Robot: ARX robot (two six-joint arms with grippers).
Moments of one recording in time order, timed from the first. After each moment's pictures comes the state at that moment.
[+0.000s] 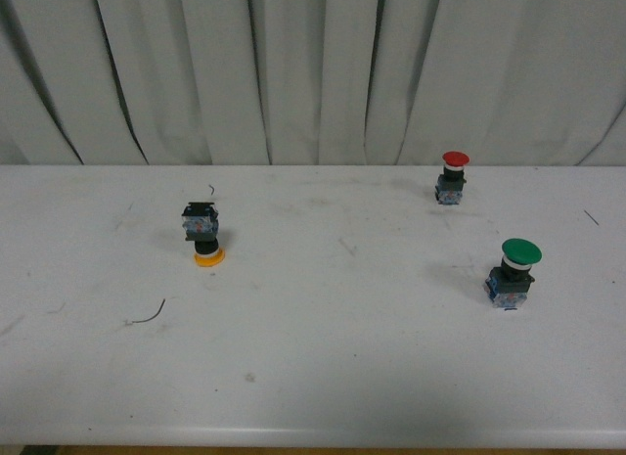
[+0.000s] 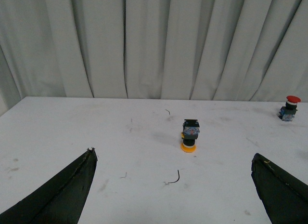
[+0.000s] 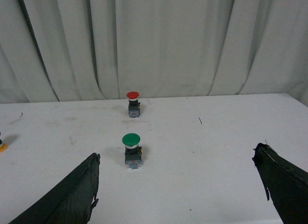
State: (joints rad) left arm 0.00 0.01 0.01 0.00 0.00 -0.01; right arm 0.00 0.00 0.01 0.00 0.00 -0.01
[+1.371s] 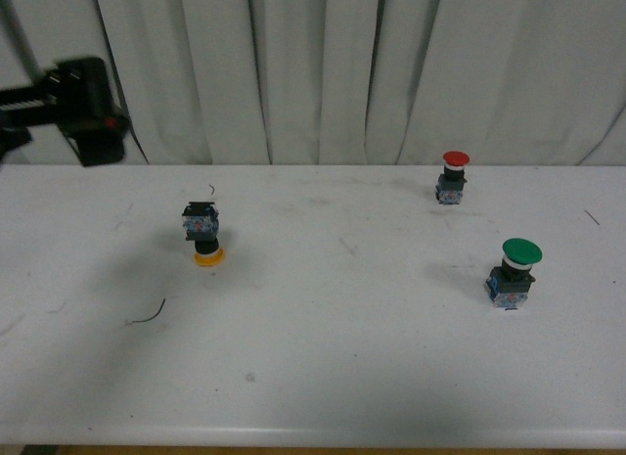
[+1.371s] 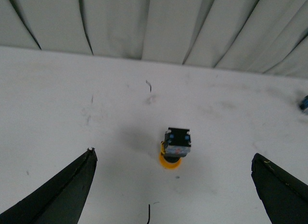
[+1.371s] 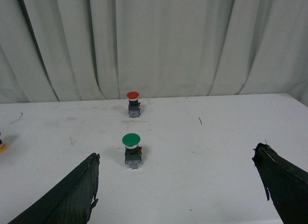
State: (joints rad) left arm -0.12 1.56 0.69 0.52 -0.06 -0.15; right arm 0.00 0.00 0.01 0.00 0.00 -0.01
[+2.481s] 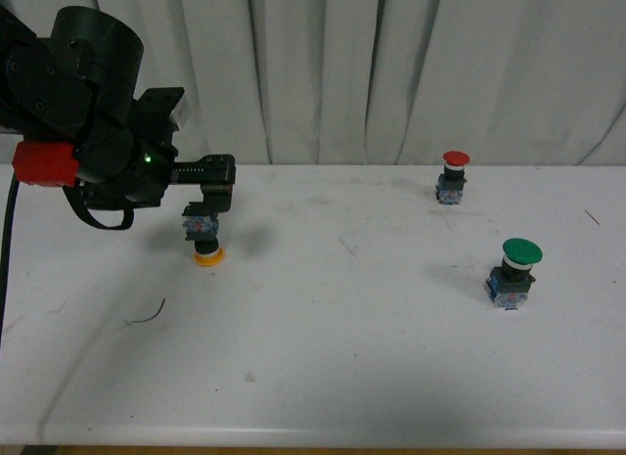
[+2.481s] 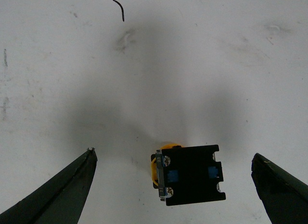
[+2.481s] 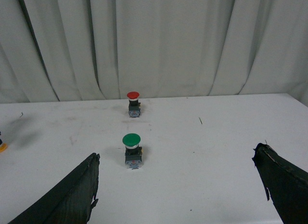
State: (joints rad) left arm -0.12 2.20 1.41 0.01 0.03 -0.04; right arm 0.00 0.00 0.01 0.00 0.00 -0.01
